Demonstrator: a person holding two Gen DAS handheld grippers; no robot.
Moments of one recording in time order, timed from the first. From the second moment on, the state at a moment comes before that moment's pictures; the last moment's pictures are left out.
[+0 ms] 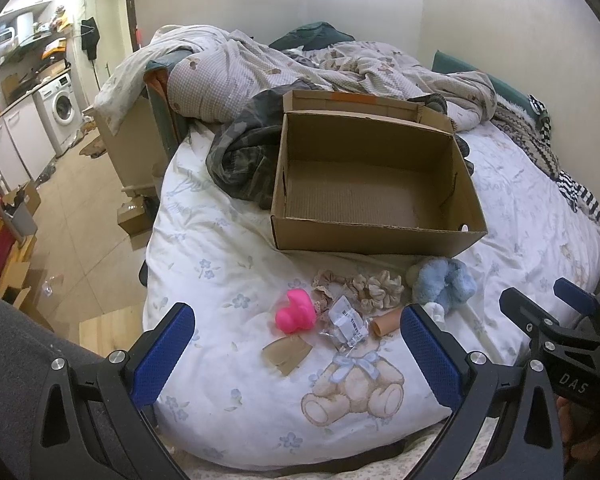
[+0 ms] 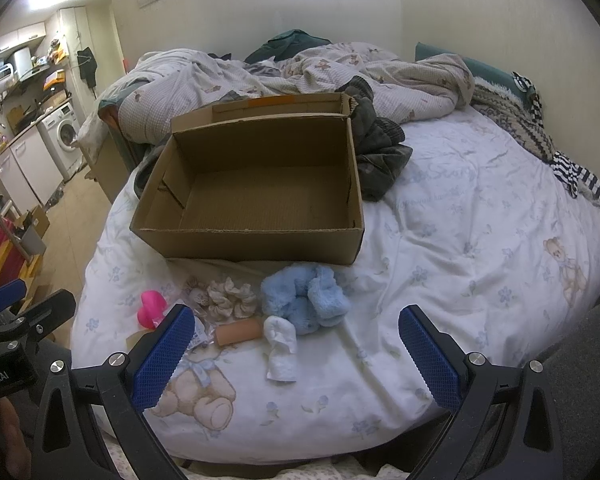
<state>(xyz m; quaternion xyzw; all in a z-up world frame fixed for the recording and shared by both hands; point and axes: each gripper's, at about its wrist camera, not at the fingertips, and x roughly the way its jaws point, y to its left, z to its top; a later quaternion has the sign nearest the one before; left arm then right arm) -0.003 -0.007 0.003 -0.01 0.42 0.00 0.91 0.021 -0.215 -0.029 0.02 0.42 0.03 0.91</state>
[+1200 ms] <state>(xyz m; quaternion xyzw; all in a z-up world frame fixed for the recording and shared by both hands) -0.005 -0.008 -0.002 -0.01 0.42 0.00 0.91 0.021 -0.214 -0.030 0.02 0.42 0.02 0.91</state>
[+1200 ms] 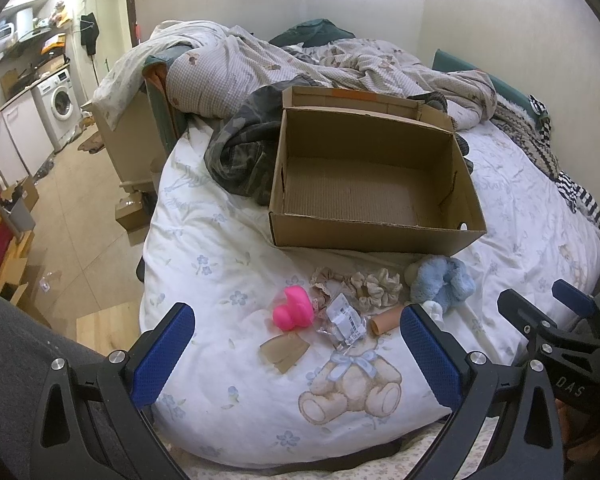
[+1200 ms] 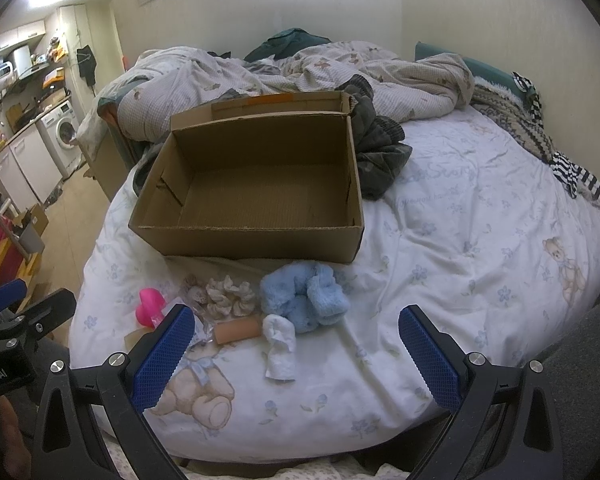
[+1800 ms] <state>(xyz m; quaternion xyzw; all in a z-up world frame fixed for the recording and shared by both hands) -0.005 -0.008 -0.003 -0.01 0.42 0.00 0.91 0.022 -0.215 -0.031 0.02 0.42 0.03 0.91</state>
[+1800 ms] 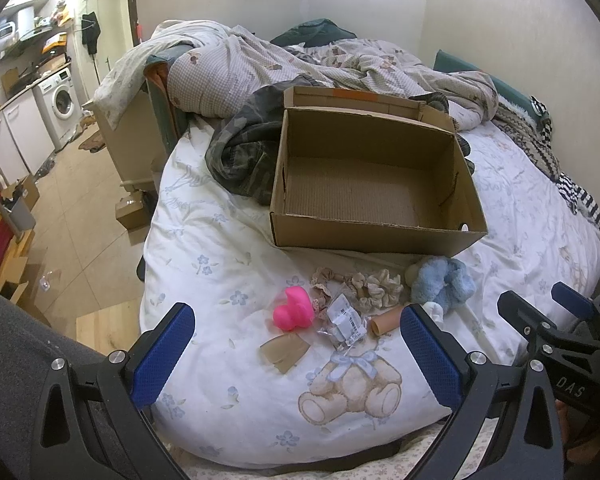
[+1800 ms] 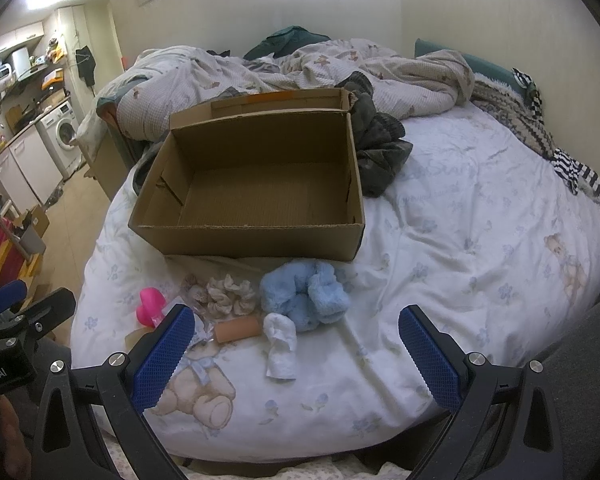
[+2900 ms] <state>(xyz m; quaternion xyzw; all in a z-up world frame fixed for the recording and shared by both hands) 0.088 0.047 -0.143 -0.21 0.70 0.06 0.68 0.109 -0.223 -0.131 0.21 0.68 0.15 0.69</state>
